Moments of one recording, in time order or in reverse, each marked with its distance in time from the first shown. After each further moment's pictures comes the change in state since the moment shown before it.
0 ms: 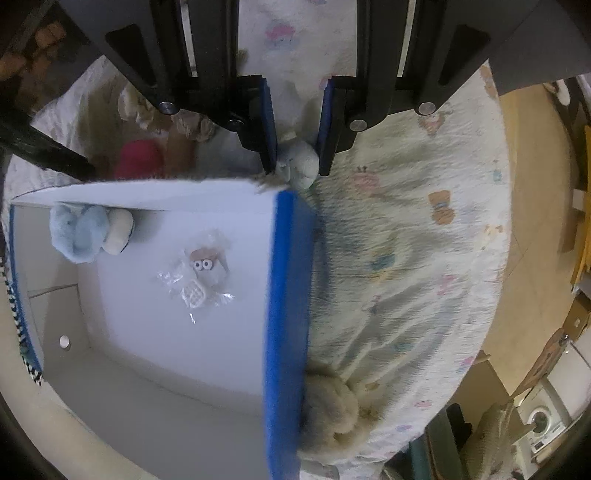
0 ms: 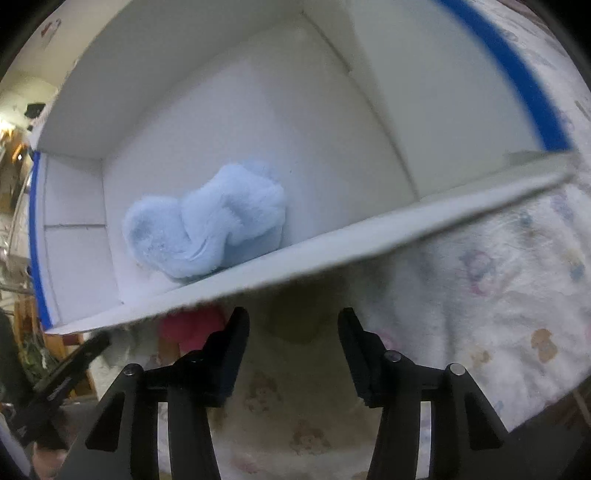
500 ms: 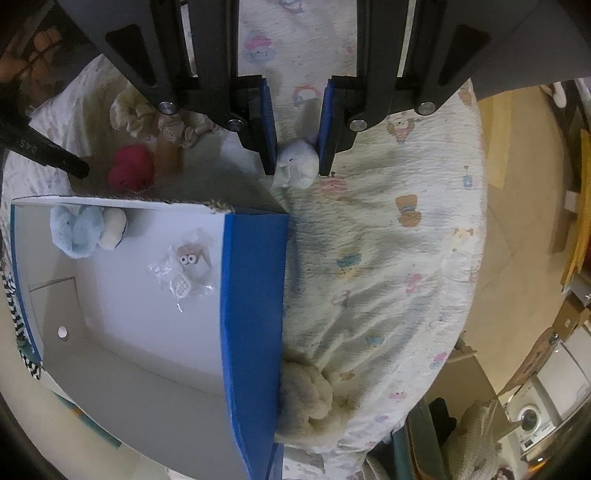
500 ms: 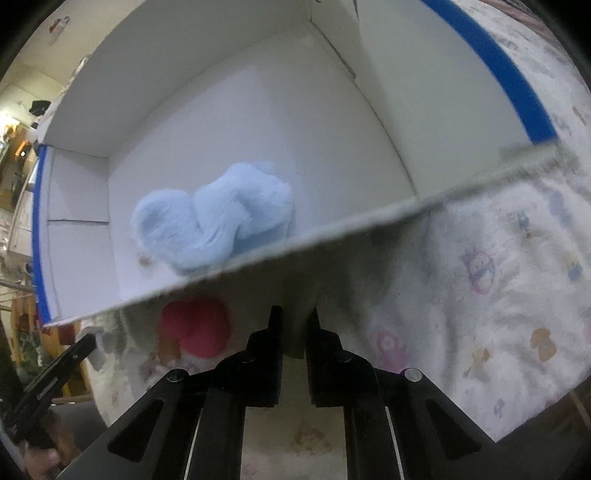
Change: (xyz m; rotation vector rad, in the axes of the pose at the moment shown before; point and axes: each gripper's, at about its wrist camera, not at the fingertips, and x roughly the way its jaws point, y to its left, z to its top) left arm -0.025 0.015 -0.003 -0.014 -0.039 0.027; right arm -0.003 0.010 -0.009 -0.013 -0.040 0.016
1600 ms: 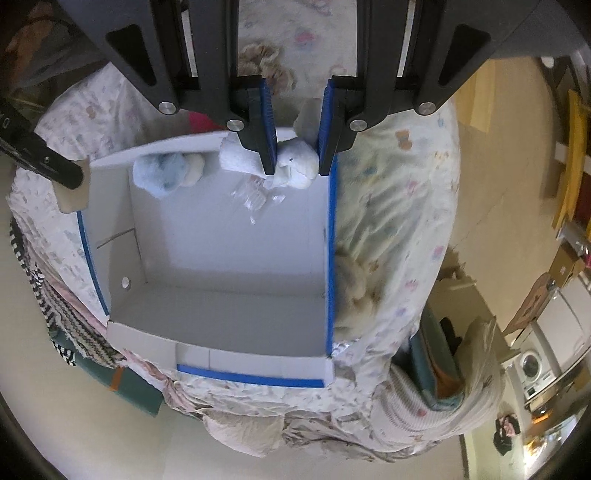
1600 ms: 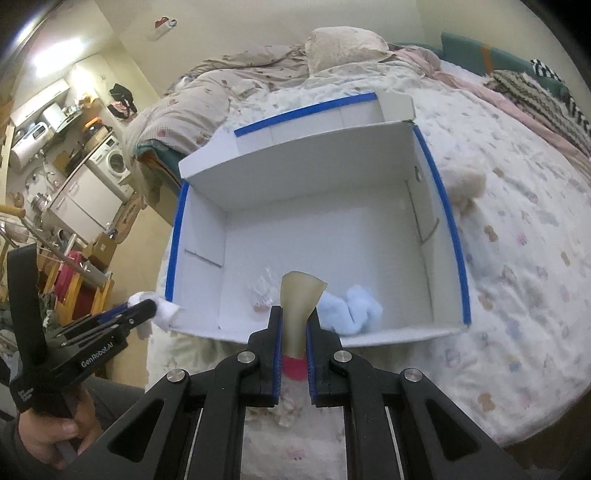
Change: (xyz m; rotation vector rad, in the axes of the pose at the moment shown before) left arm -0.103 -0.053 0.029 0.082 -0.217 -0.002; right arm -0.142 0.080 0.001 -0.282 -0.273 0.083
